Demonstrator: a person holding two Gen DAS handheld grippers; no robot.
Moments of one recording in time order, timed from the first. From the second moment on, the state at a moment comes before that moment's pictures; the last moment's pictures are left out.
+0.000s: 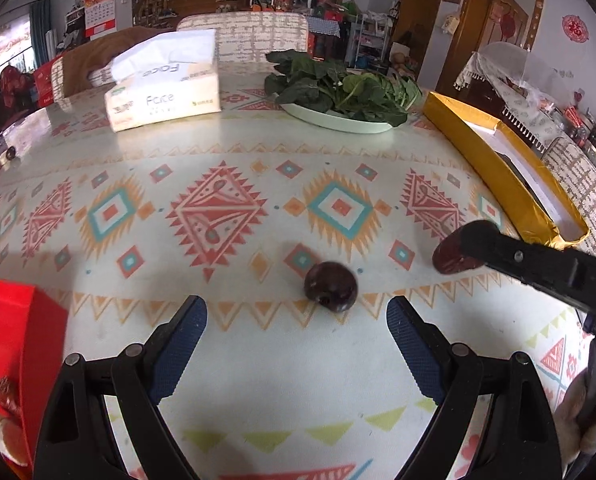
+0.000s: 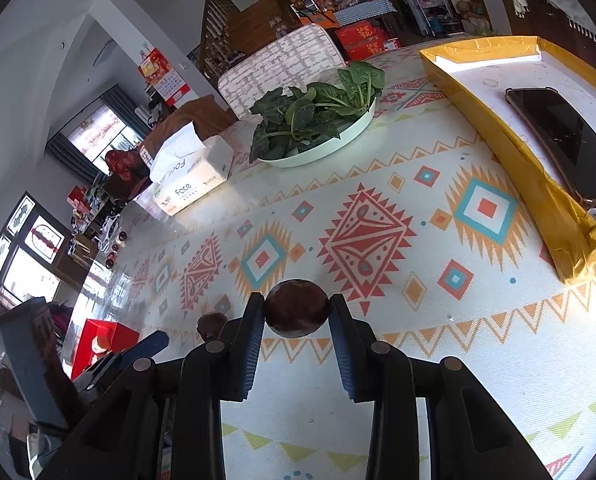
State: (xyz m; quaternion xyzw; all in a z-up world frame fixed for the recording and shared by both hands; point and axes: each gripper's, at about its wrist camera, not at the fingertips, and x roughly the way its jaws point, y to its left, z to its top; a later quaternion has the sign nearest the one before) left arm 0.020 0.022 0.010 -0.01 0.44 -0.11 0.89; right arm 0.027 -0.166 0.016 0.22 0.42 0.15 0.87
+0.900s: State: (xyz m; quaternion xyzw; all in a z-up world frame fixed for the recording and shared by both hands) left arm -0.051 0.091 0.071 -0.09 0.37 -0.08 0.92; right arm 0.021 -0.147 0.021 0.19 0.40 0.16 0.88
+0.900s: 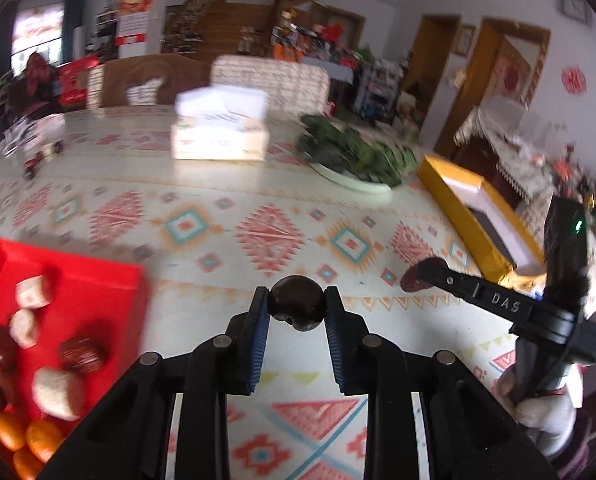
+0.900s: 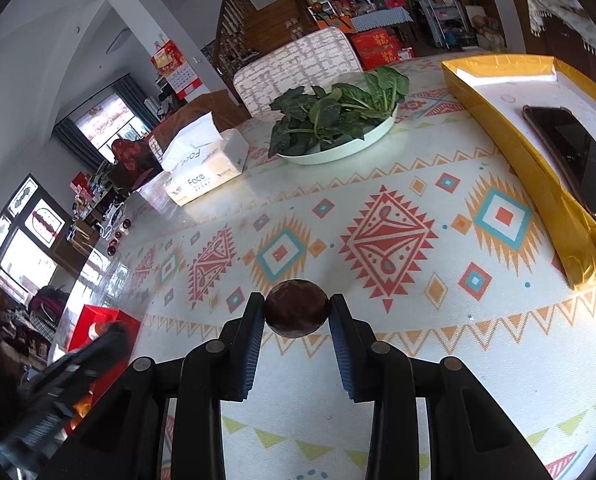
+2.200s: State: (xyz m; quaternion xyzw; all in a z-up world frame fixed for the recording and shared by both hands) left arm -0.170 0.349 0.038 -0.27 0.32 0.08 0.90; right arm -0.084 0.175 0.042 0.01 0.43 0.37 0.82
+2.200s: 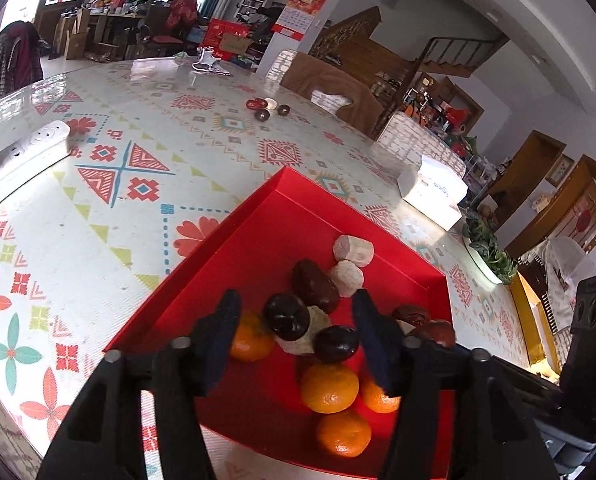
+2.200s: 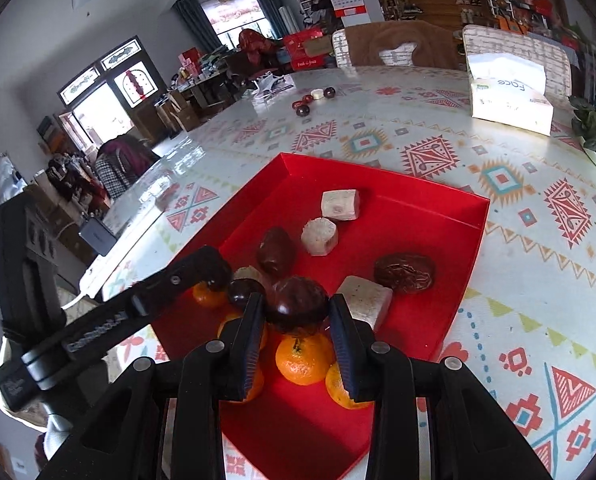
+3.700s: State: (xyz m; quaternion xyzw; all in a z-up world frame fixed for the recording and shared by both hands) left arm -0.204 0.195 0.143 -0.04 0.15 0.17 0.97; right arm -0.078 -0.004 0.025 0.18 0.39 0.26 0.86
